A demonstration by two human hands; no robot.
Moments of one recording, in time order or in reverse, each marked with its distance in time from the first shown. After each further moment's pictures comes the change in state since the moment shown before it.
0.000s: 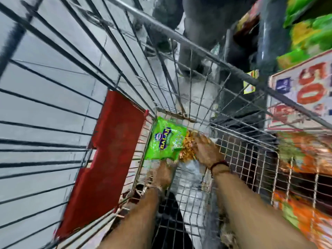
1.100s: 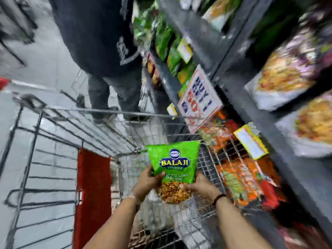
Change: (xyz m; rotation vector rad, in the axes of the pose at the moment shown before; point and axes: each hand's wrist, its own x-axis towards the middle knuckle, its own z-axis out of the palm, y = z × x) left_hand -0.136 0.092 -0.038 -0.088 -0.371 0.432; right_hand -0.228 -0.002 -0.052 1.271 0.173 0.287
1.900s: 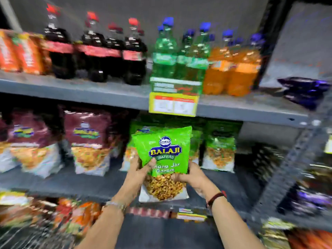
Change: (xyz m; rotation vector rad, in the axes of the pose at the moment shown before) left_hand -0.341 0.036 0.472 0.198 -0.992 0.609; right_hand -0.537 0.241 -0.196 0.439 1.094 -0.403
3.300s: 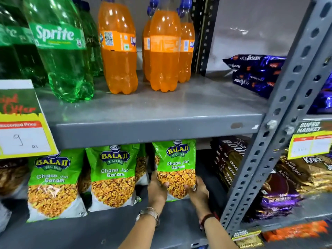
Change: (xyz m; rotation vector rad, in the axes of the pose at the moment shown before) left_hand 0.115 -0.143 0.248 0.407 -0.010 -0.222; right_hand 0.022 0.136 -0.181 -0.064 0.823 0.102
